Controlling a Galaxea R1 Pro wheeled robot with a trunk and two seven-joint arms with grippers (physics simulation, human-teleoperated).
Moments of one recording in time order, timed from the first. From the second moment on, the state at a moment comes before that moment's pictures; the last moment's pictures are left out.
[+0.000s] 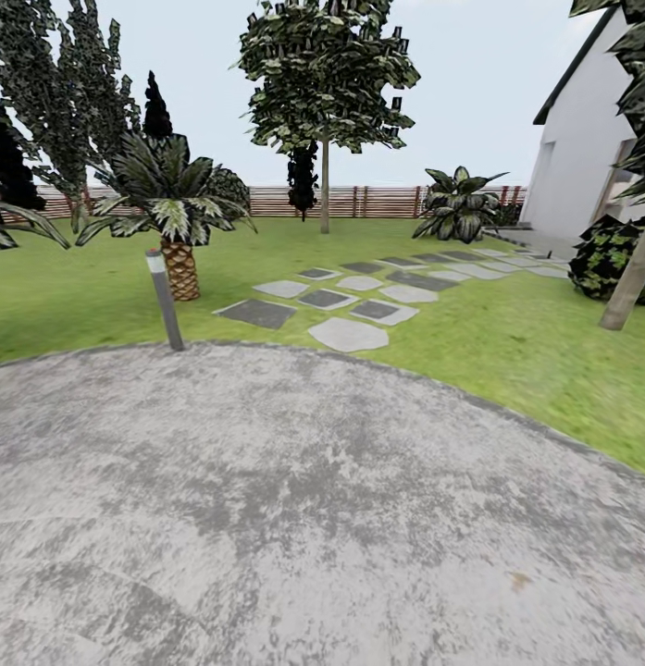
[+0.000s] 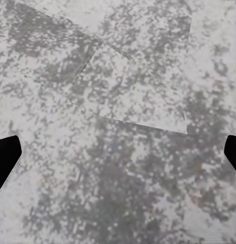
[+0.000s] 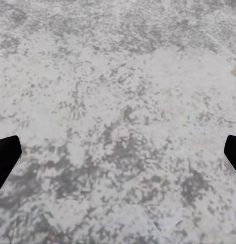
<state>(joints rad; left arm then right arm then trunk) -0.23 0.07 0.10 -0.18 0.00 -0.31 0.00 -0.04 -0.04 -0.05 -0.59 0.01 -0.29 0.00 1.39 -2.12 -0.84</state>
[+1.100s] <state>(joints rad) -0.23 0.07 0.10 -0.18 0.00 -0.31 0.00 -0.04 -0.04 -0.05 -0.58 0.01 -0.29 0.01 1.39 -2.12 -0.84</state>
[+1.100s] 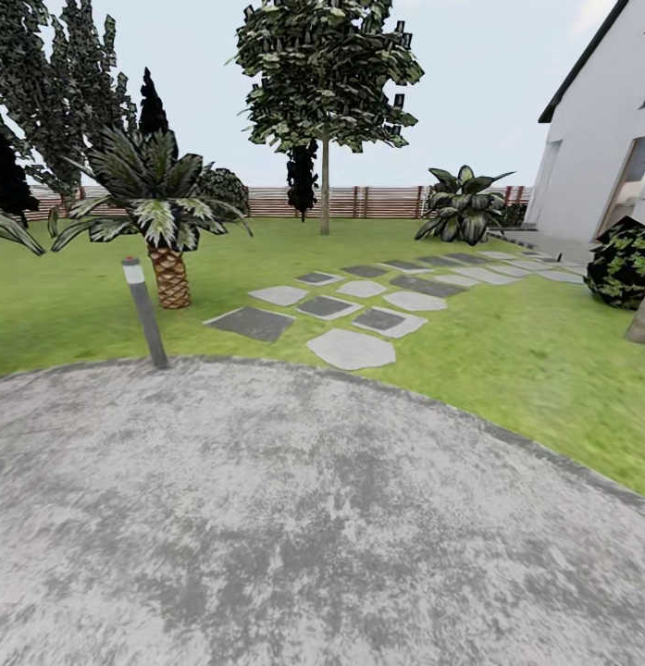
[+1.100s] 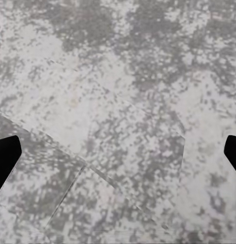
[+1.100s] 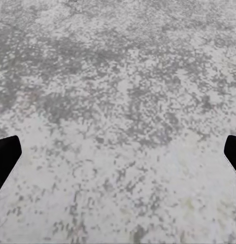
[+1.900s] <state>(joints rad) -0.23 0.07 0.10 -0.18 0.00 -0.31 0.00 -0.04 -0.04 -0.05 -0.58 0.01 -0.29 0.00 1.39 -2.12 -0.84</state>
